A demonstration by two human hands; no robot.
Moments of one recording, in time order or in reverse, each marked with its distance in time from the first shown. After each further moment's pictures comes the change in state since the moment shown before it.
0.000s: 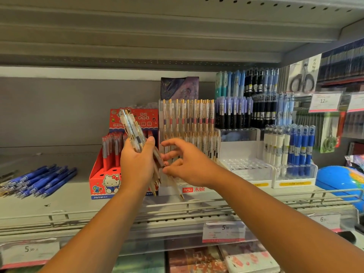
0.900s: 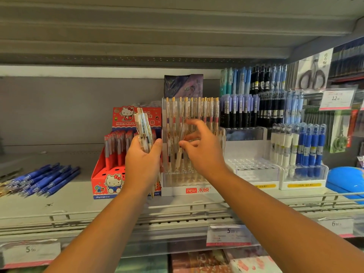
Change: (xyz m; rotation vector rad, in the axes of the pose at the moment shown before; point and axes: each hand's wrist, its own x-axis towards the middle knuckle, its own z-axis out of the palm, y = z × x) left_hand 0.002 -0.005 0.002 0.132 -0.072 0.073; right_hand 0.028 0.031 -0.010 -0.178 0.587 -0.183
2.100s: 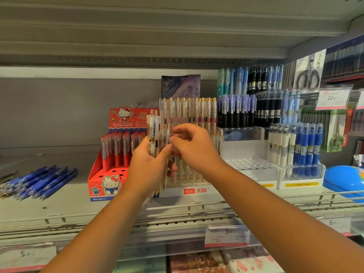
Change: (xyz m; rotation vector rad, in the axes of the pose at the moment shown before) left_hand -0.011 0.014 0.001 -0.165 -0.318 -0.095; right_hand -0.001 -0.034 -0.004 0.276 -0.155 0.156
